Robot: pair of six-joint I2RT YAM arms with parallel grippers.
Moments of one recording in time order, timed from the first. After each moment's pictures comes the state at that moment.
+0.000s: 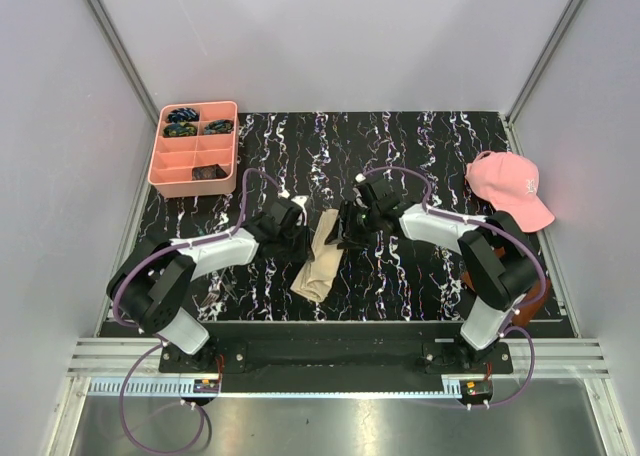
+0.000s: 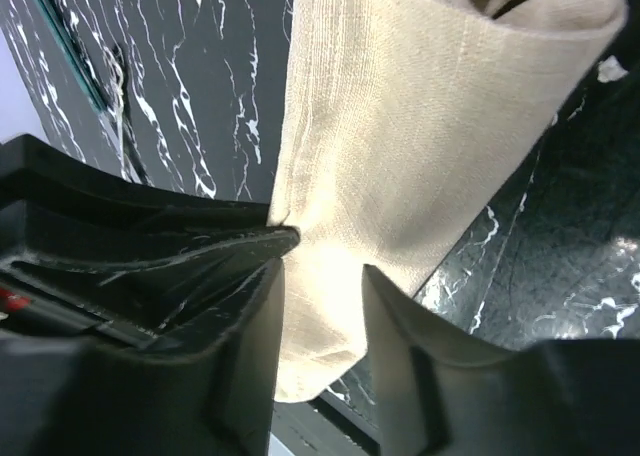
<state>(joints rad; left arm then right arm) -0.66 1.55 0.77 -0.15 0.14 -0.56 0.61 1.73 1.01 -0.17 -0.39 0.80</state>
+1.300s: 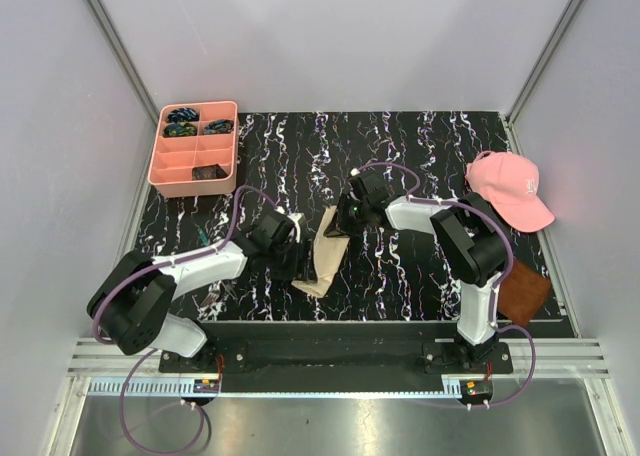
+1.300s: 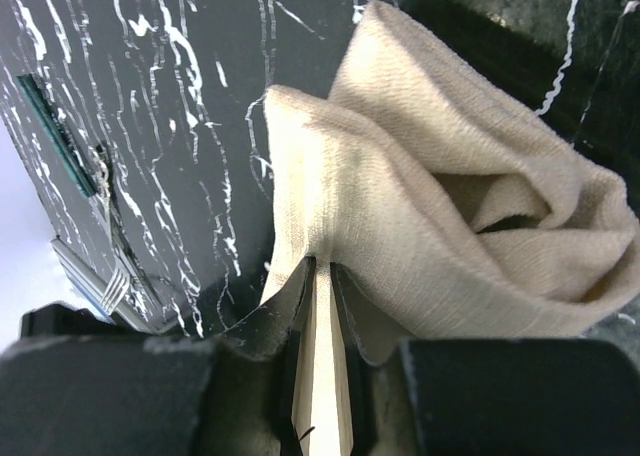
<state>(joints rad) -0.69 1.41 0.67 -0.26 0.23 -0.57 0.58 1.94 1.12 -0.04 -0.36 0.82</state>
